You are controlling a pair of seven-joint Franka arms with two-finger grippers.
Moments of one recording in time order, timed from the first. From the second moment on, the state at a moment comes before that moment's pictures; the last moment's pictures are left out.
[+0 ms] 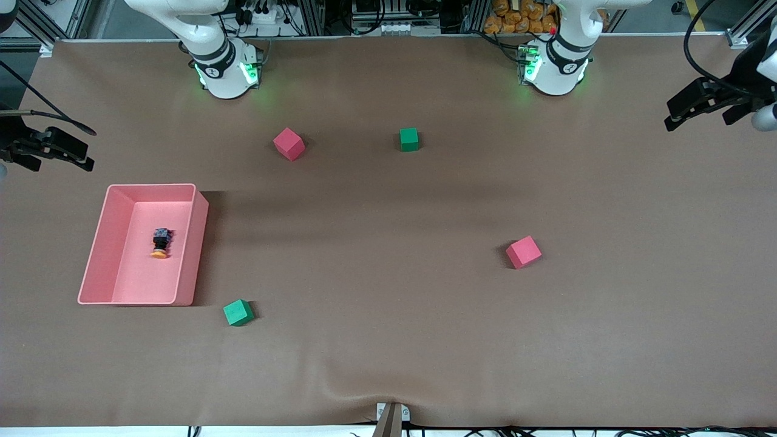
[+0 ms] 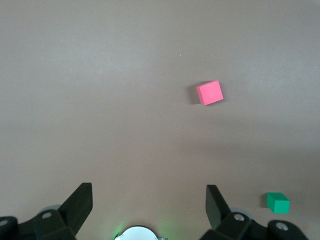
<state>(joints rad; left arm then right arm) -0.04 -0.07 -0.04 -1.50 0.01 1.41 -0.20 -0.03 0.00 -0.03 -1.57 0.01 1.55 -0.04</state>
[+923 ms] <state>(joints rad) -0.06 -0.06 -0.05 -1.50 0.01 1.41 -0.20 -0.06 0.18 -0.05 -1.58 0.01 1.58 -0.04</state>
